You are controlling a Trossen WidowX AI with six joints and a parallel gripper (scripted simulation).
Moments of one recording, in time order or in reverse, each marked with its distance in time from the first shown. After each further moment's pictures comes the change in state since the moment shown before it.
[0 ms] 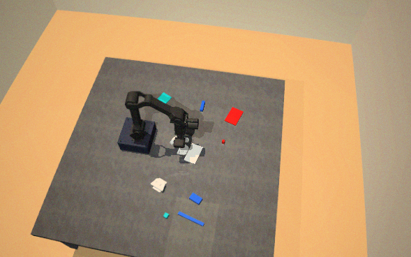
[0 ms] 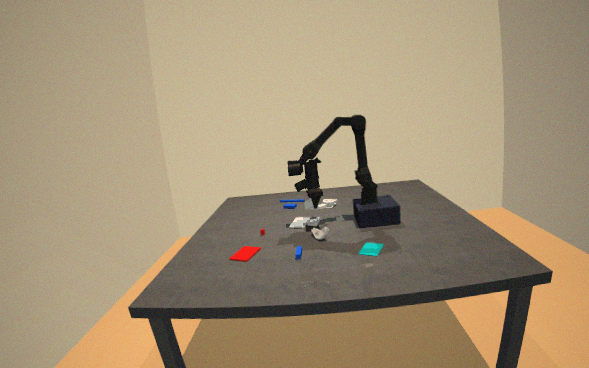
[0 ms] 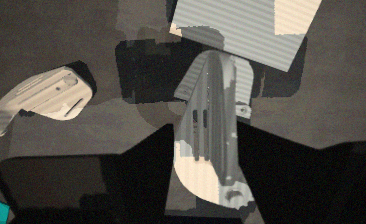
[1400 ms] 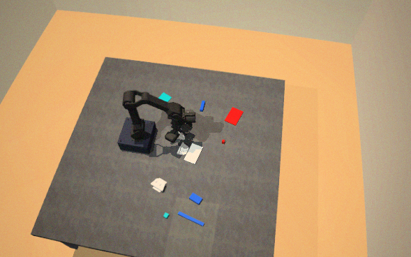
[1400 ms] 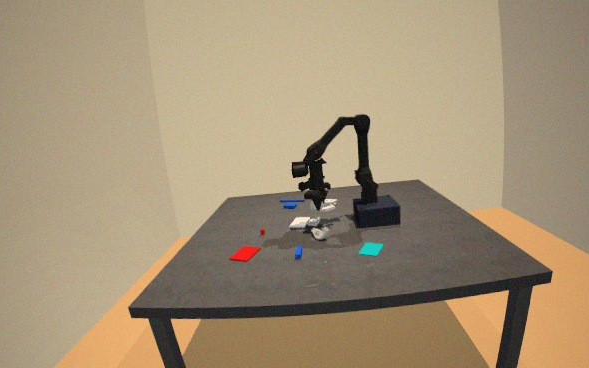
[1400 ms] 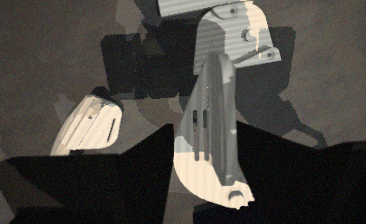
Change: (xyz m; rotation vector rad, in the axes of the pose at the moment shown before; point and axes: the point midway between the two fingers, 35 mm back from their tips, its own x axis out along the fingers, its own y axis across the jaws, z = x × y) arm 0.002 0.030 -0.018 0.472 0.002 0.002
